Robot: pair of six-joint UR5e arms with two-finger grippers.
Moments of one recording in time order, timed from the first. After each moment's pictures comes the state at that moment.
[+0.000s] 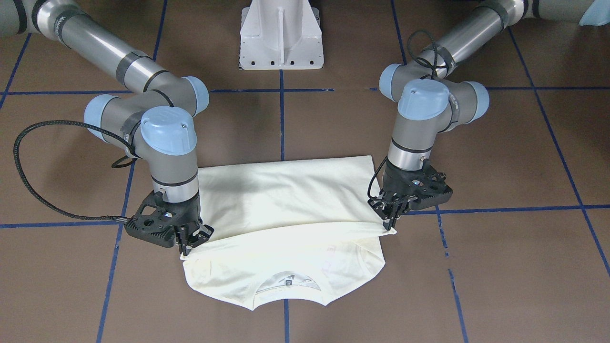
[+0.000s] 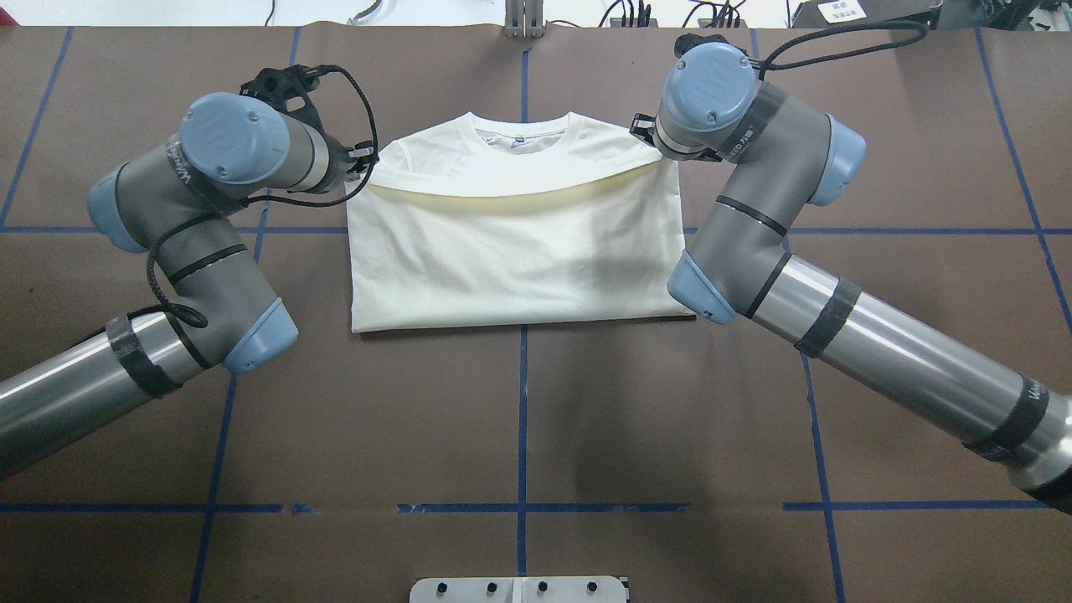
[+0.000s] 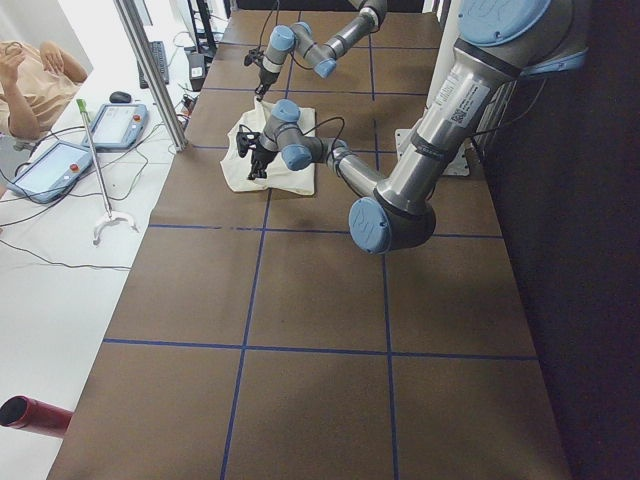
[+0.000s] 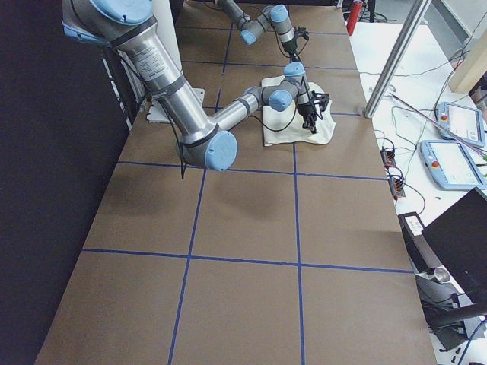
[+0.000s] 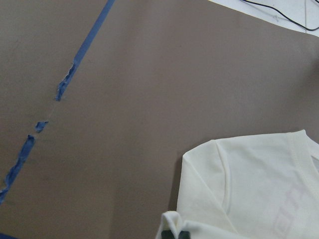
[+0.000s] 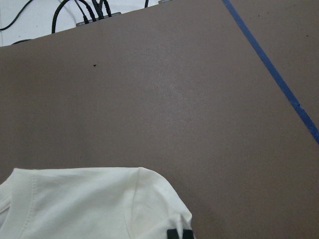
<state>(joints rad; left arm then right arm) -0.74 -2.19 -1.40 -2.07 -1.65 -1.41 0.76 -0.82 1.30 -1.32 1.63 1.38</state>
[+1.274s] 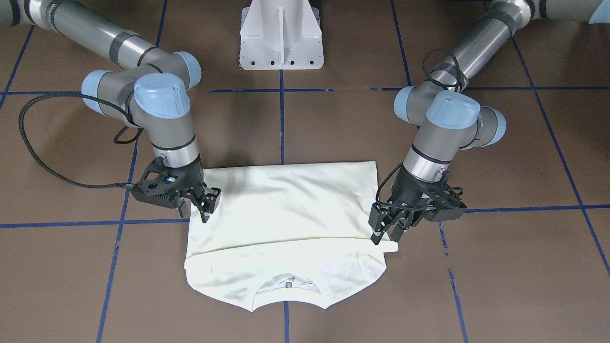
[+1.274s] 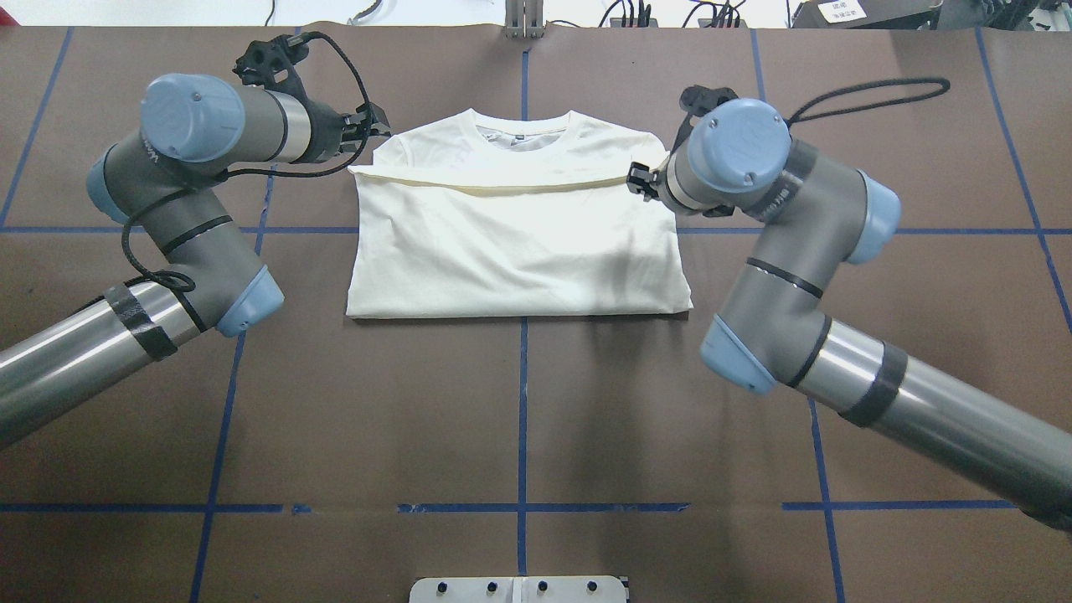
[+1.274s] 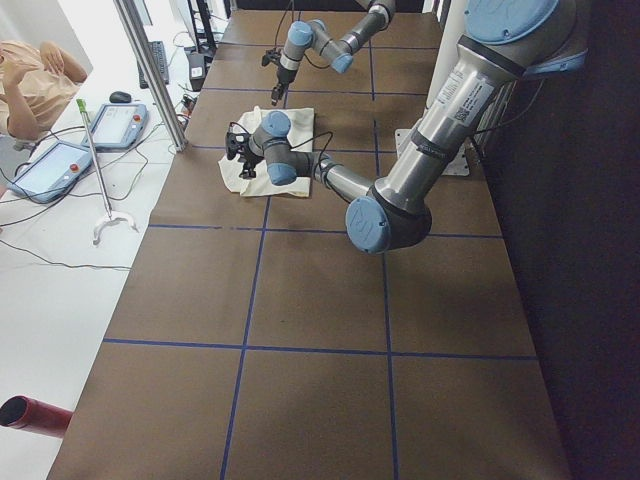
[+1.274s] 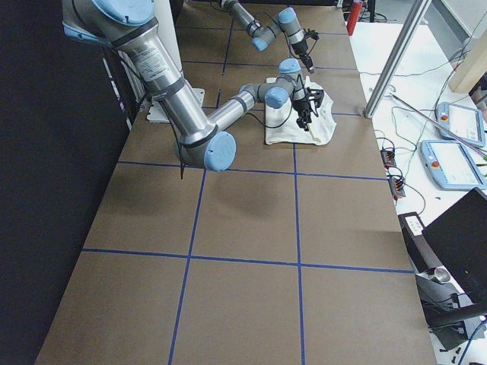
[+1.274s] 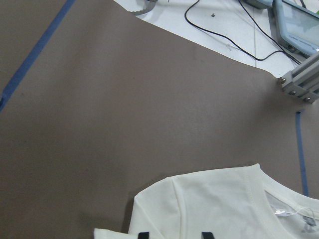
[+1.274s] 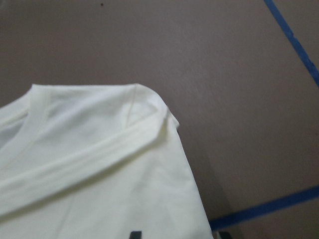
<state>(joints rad) -0.81 -2.16 -1.32 -2.45 -1.76 -1.43 0.66 -1.03 1.60 -1.32 1.68 1.45</state>
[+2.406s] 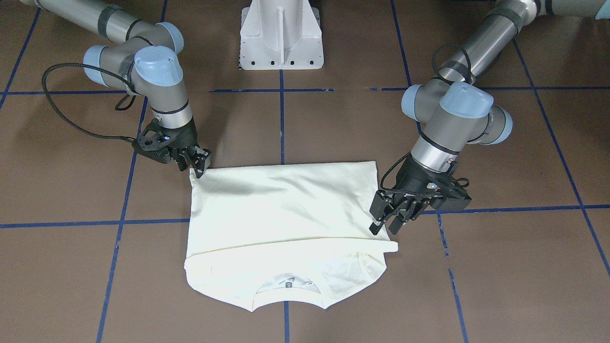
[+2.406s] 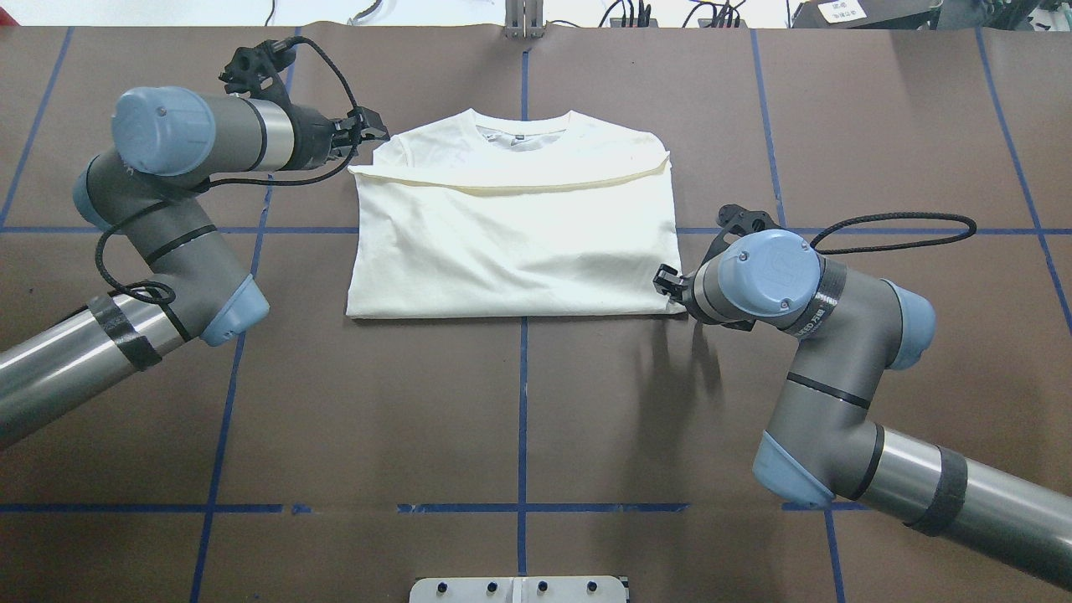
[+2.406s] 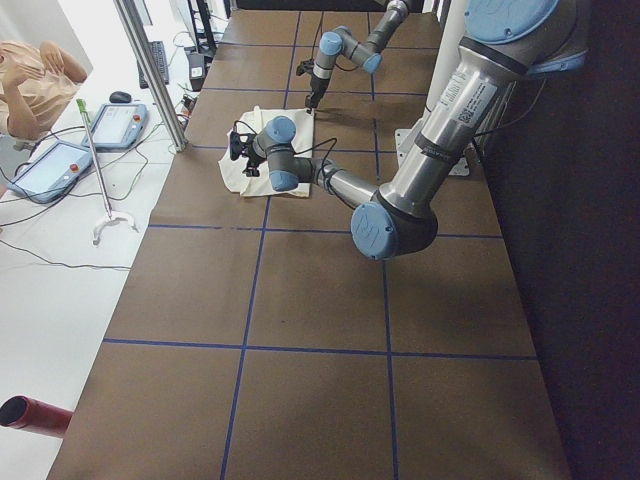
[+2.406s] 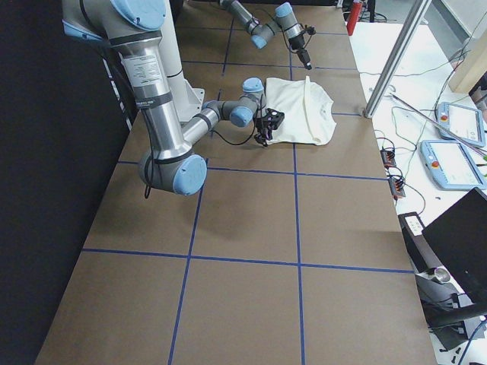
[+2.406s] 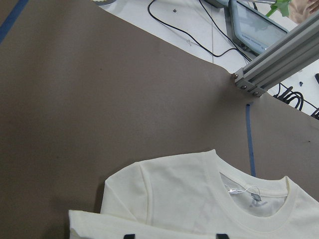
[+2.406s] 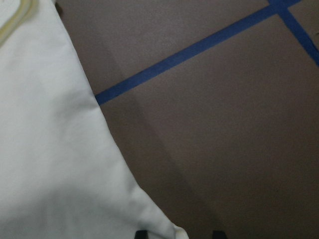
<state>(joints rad) -0.80 -2.13 -1.34 -2.53 -1.77 -1.44 0.54 -1.19 1.71 -1.32 1.68 1.70</state>
